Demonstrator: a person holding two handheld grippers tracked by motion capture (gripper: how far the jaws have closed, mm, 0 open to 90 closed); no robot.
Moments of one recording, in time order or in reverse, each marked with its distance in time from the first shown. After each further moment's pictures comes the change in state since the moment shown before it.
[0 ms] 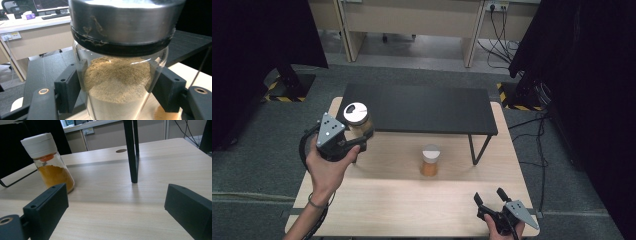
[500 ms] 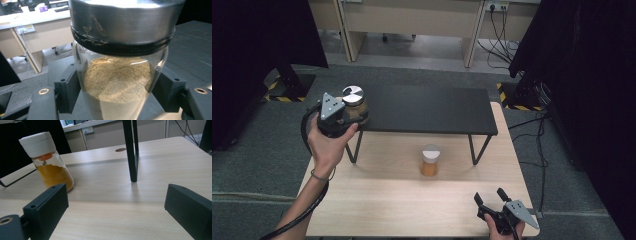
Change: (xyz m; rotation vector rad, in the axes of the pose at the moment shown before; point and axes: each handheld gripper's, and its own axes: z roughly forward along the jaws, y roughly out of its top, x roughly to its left) left arm 0.030 0.018 0.046 0.066 0.087 -0.010; right arm -0.001 0.000 0.001 0.008 0.000 0.003
